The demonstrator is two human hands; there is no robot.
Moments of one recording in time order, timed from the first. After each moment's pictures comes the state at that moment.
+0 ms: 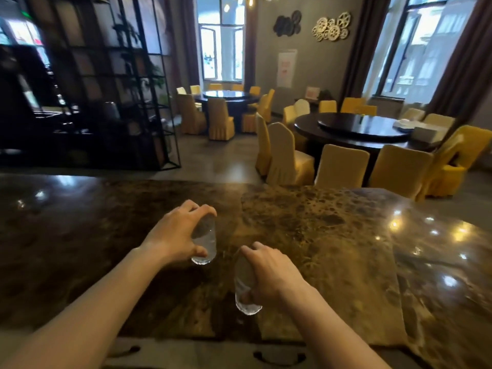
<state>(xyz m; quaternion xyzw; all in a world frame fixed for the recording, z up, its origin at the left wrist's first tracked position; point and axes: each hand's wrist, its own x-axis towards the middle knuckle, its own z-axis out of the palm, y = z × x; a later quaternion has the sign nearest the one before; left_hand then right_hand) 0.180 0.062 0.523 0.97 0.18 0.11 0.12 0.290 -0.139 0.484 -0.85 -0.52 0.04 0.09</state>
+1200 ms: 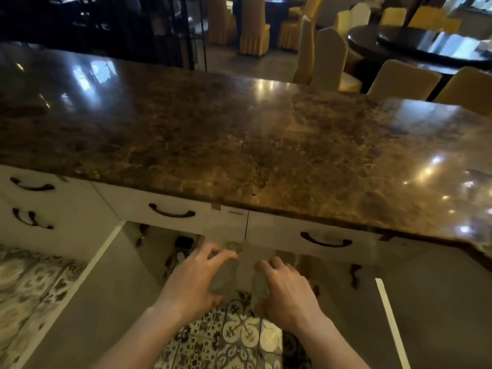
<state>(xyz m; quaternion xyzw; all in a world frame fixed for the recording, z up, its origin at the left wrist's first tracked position) -0.043 -0.042 0.278 0.95 0.23 0.02 0.21 0.109 -0.196 0.270 -0.85 -0.50 0.17 0.07</state>
